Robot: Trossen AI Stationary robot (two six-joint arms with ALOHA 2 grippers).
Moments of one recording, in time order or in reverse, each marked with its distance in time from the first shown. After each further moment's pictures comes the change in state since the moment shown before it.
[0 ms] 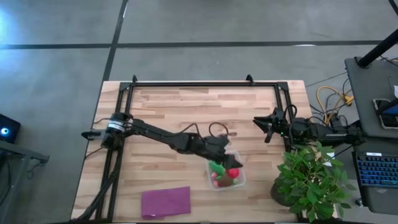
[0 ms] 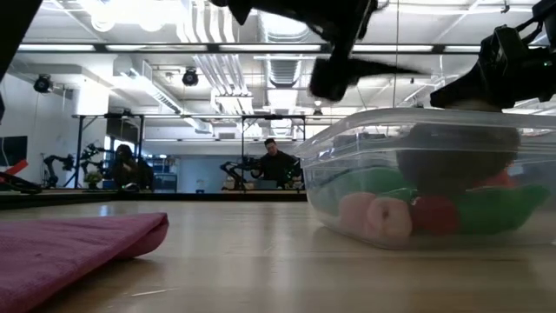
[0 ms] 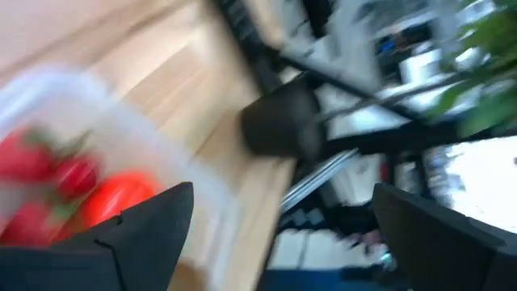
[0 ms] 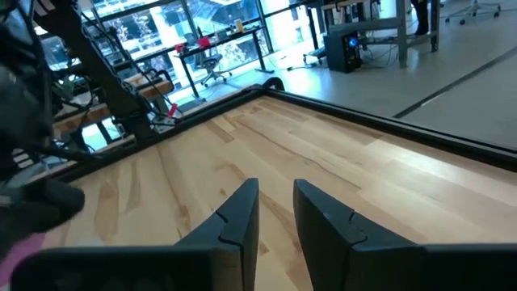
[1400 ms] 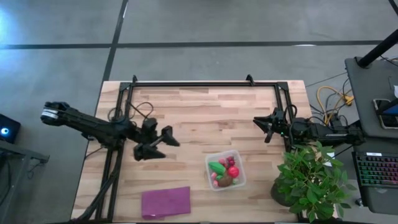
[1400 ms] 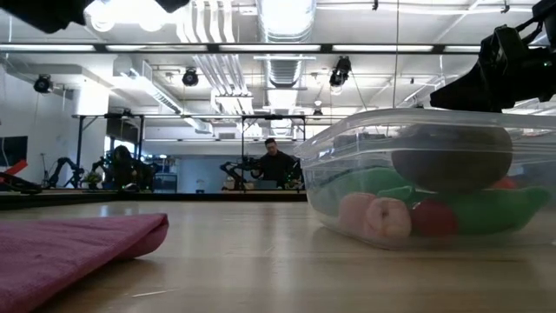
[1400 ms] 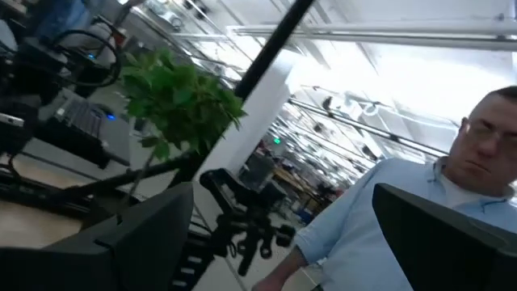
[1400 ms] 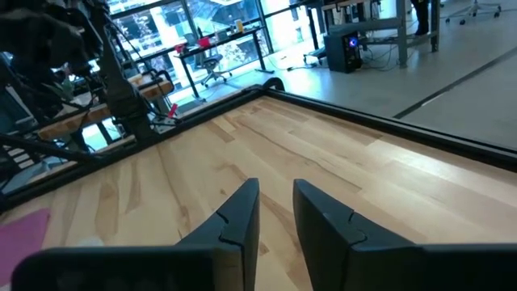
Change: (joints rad) left arm 0.005 -0.968 -0.998 0.785 0.192 0.455; right arm 0.000 0.000 0.000 0.001 0.000 0.000
